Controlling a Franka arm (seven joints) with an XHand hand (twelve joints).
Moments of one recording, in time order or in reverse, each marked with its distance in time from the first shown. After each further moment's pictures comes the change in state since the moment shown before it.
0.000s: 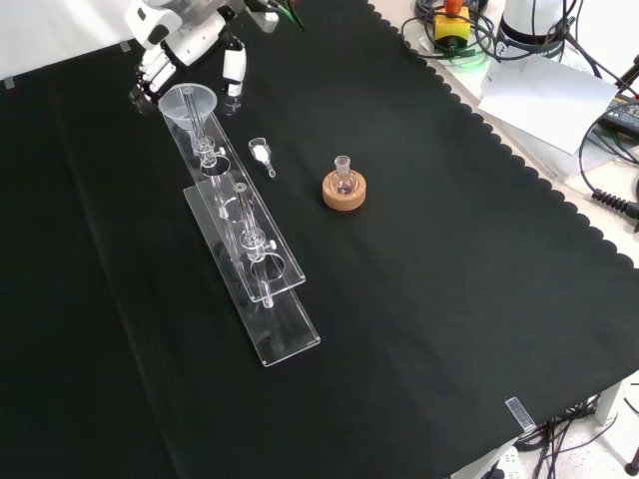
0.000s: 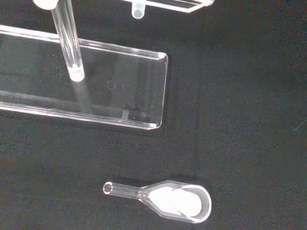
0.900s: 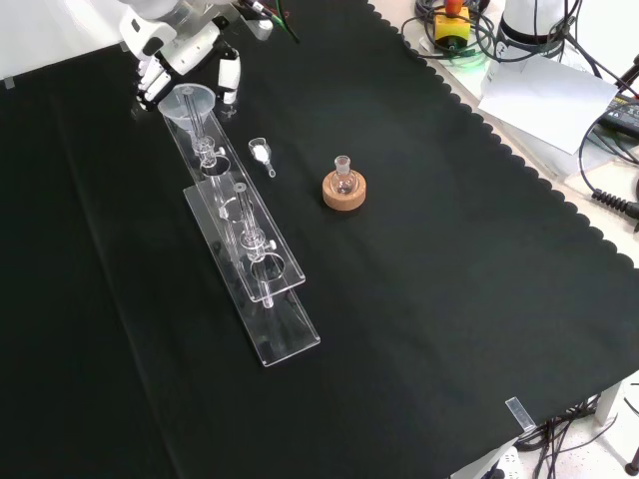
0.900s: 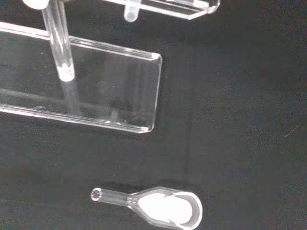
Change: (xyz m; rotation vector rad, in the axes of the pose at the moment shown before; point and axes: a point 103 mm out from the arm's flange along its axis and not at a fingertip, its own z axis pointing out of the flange) arm 0.004 0.011 -0.003 0.010 -0.053 0.022
